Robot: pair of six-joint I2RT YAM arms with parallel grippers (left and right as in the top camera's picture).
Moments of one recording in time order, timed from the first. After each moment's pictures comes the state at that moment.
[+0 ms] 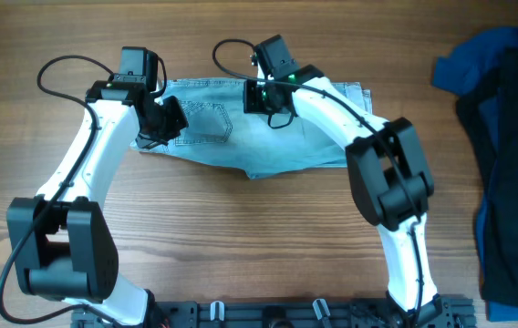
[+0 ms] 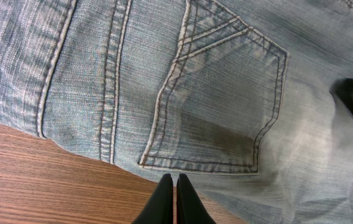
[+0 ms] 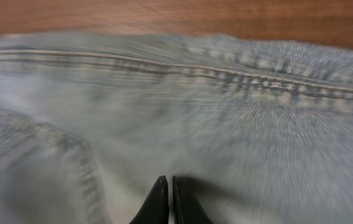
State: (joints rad) left arm -0.09 1.75 1.30 -0.86 0.13 -0.49; right arm 0.50 2.30 1.73 -0.50 -0.21 0.47
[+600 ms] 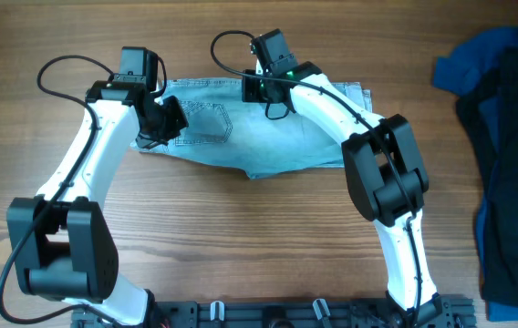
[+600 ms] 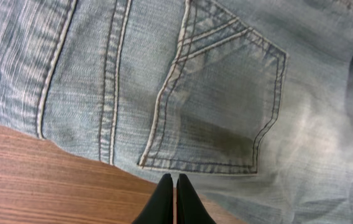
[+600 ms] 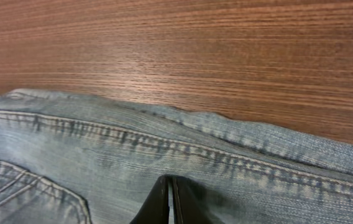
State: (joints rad) left arm -0.09 1.75 1.30 -0.86 0.13 -0.49; right arm 0.49 2.33 1.78 -0.42 -0.14 0.46
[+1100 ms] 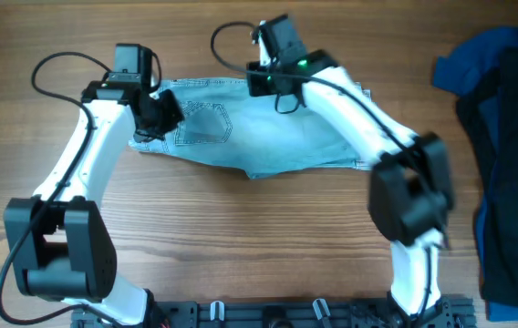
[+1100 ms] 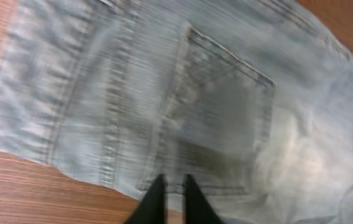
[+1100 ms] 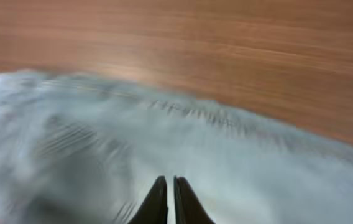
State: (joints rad) left arm -0.06 1.75 1.30 -0.80 0.13 -0.50; right arm 0.49 2.10 1.80 -0.67 -0.11 0.31
